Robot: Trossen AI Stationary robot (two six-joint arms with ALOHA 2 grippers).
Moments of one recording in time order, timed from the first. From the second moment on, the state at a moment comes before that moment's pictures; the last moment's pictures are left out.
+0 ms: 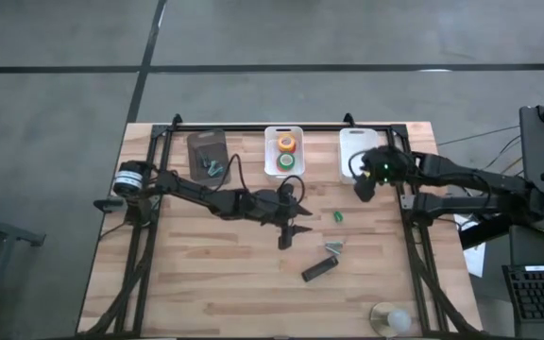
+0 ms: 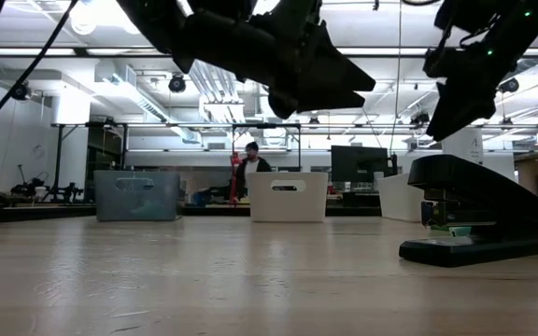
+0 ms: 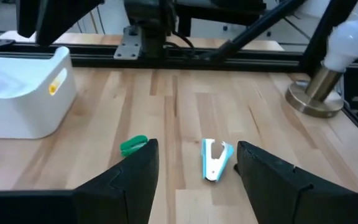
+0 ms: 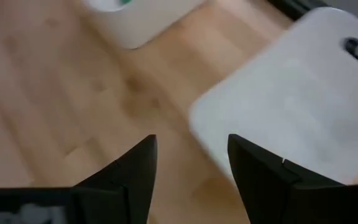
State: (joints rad) left arm -0.08 1.83 1.13 0.41 -0.01 -0.07; right arm -0.35 0.81 0.65 -0.73 0.17 0.33
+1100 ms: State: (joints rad) left arm -0.10 1.83 1.11 0.35 0.00 -0.11; right arm 0.35 1.17 0.63 -0.47 0.20 0.68
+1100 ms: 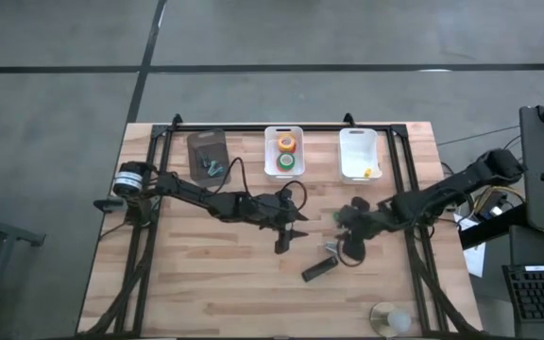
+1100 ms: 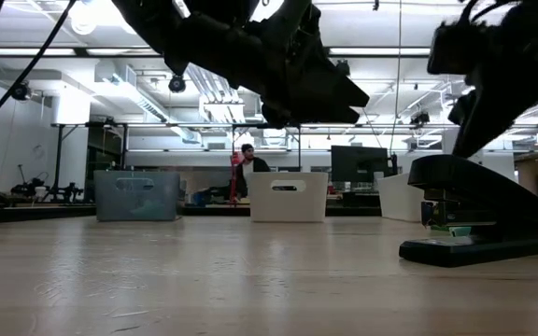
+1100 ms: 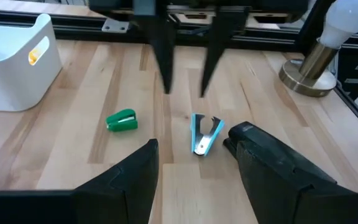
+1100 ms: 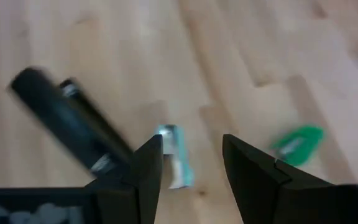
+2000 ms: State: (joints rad) left arm -0.13 1.83 1.16 0.43 0.29 -0.15; right arm 0.57 1.47 0.63 -0.04 0.21 0.52
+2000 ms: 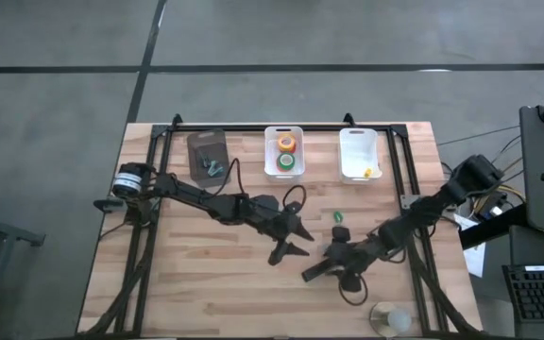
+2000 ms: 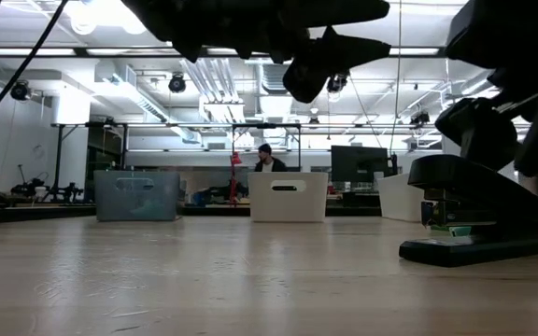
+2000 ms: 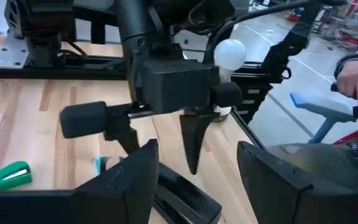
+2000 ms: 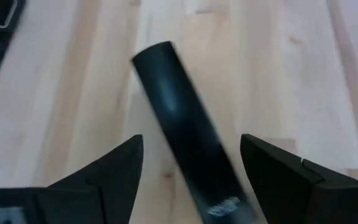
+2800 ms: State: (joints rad) left arm -0.13 1.83 1.16 0.44 0.29 -0.15; right arm 0.57 1.52 0.63 0.00 0.21 0.51
